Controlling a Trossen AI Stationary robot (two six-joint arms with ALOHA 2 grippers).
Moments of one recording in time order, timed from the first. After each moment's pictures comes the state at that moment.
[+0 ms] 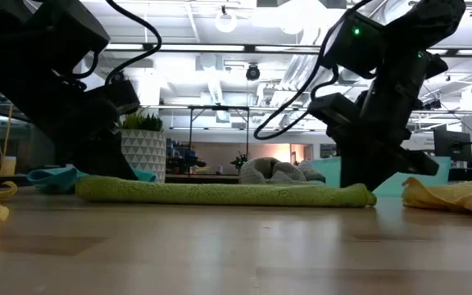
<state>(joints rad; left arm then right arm) -0.21 1.57 0.42 0.27 -0.48 -0.65 0.09 1.60 0.69 -0.18 -0.03 1.28</state>
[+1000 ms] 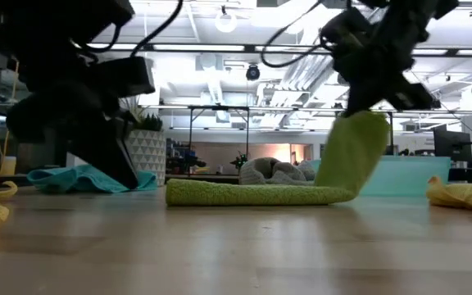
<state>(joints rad) -0.24 1.59 0.65 -0.07 -0.33 -0.36 0.09 1.30 0.84 -0.51 0.01 1.22</state>
